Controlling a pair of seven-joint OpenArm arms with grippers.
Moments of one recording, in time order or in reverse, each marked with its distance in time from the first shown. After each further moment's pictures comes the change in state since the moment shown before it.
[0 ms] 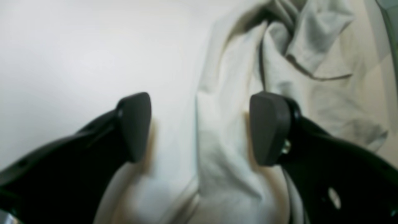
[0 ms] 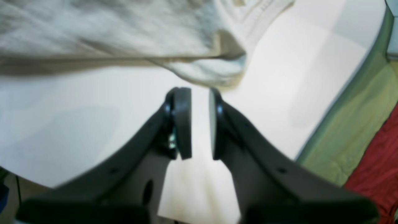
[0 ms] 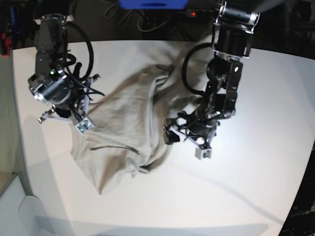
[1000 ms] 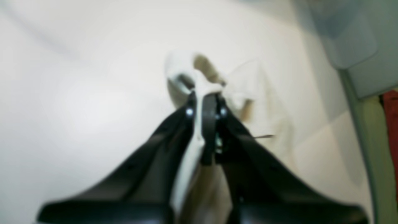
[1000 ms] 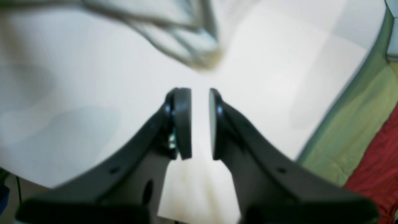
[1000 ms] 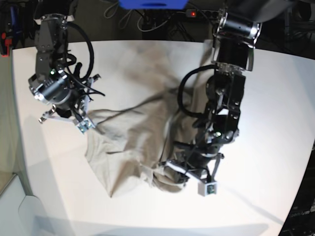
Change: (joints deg) left arm -5.7 0.2 4.6 16.3 1.5 10.9 2.9; right arm 0.0 -0.2 -0.2 0.0 0.0 0.0 0.0
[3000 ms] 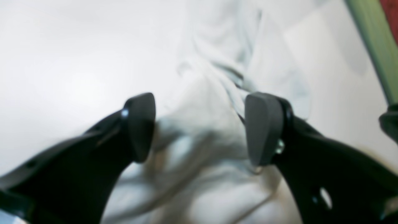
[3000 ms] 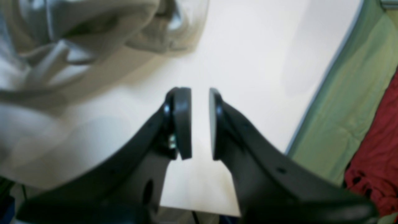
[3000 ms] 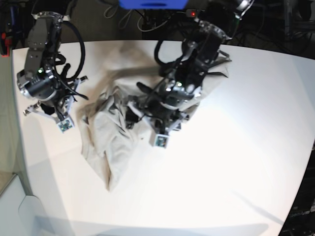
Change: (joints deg) left arm 12.4 3.0 14.7 3.8 8.8 0.1 0.9; right arm -1.2 -1.5 8.9 0.0 0.1 0.2 0.0
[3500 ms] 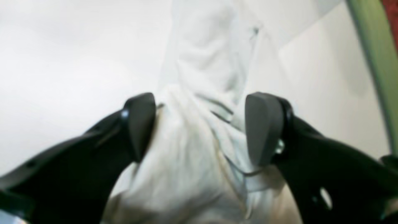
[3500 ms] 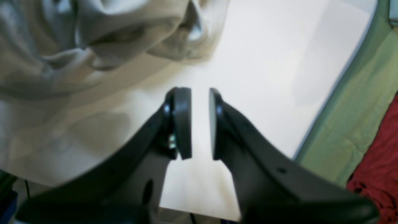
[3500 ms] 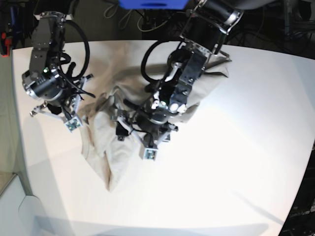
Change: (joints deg) left arm -5.8 4.9 -1.9 -9.8 0.1 0.0 -1.9; right arm 0.0 -0.2 -2.6 0.0 0.2 0.0 -0.1
